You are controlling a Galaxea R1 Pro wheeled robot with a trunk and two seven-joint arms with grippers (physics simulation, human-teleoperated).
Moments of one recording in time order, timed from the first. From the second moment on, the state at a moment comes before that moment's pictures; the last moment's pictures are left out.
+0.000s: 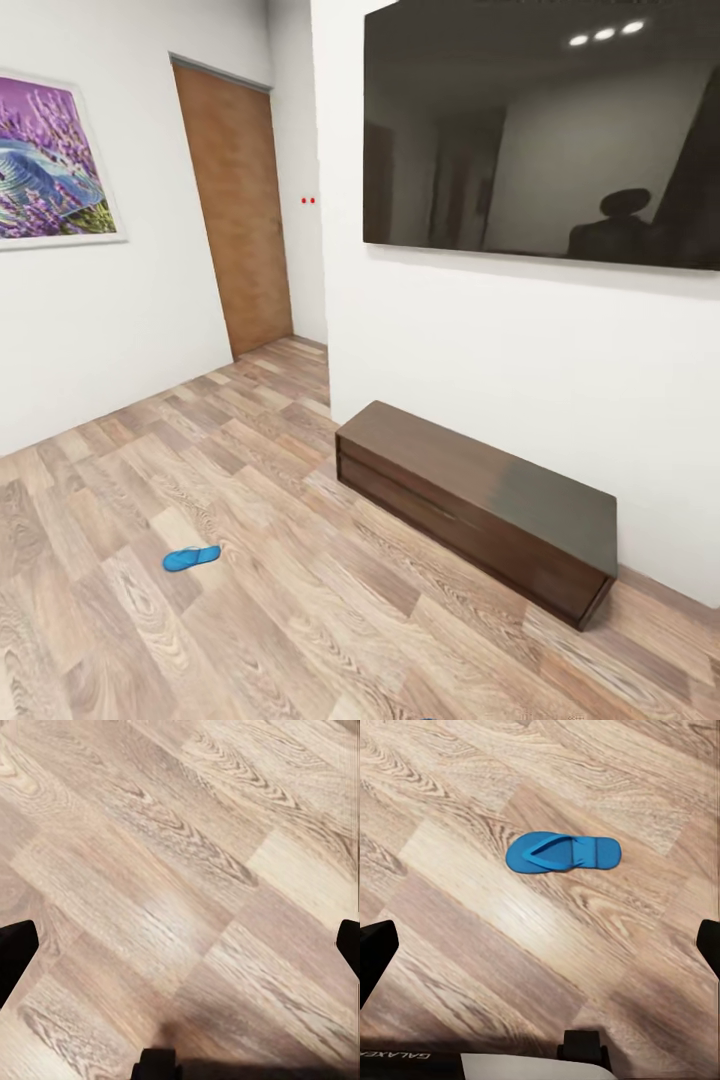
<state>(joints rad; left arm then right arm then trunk) -0.01 -0.02 0.04 -0.61 0.00 -0.10 0.00 0.00 -0.05 -0.19 -0.51 0.01 -0.19 0.27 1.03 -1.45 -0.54</state>
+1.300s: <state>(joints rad) -0.01 -0.02 0.04 -0.61 0.00 -0.10 0.00 0.00 -0.05 -0.19 -0.51 0.01 -0.19 0.27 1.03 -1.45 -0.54</state>
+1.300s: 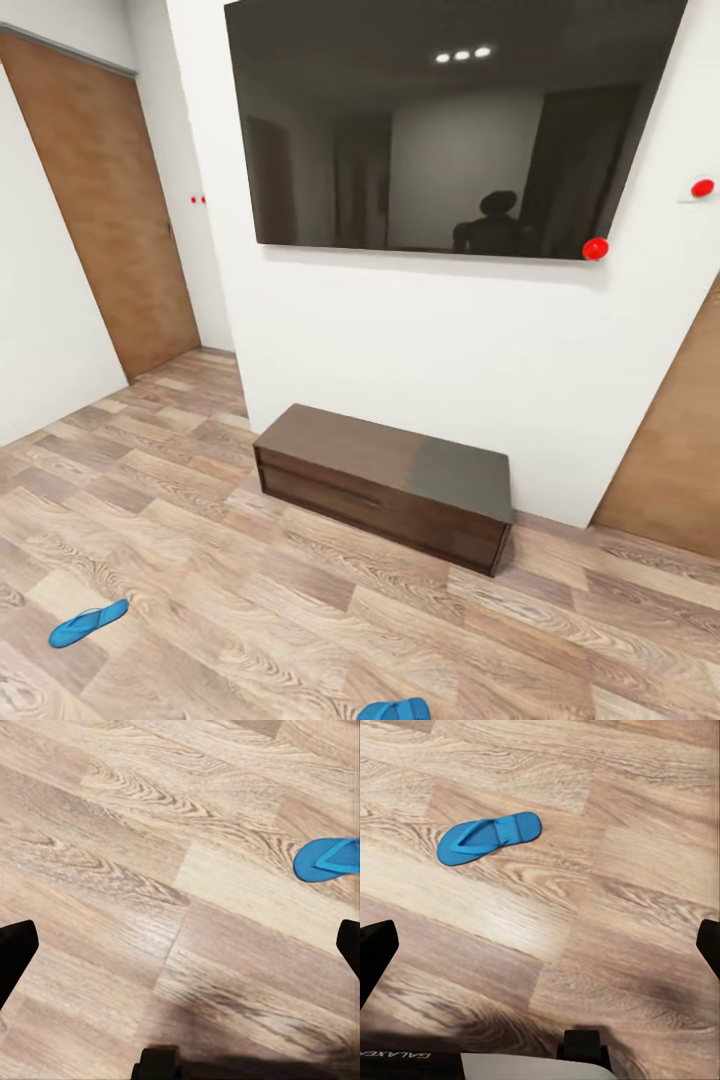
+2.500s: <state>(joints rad) -0.01 -0.02 0.04 -0.61 0.00 -0.10 0.00 0.00 -0.05 -0.19 -0.51 0.01 -0.19 0.27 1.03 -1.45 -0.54</state>
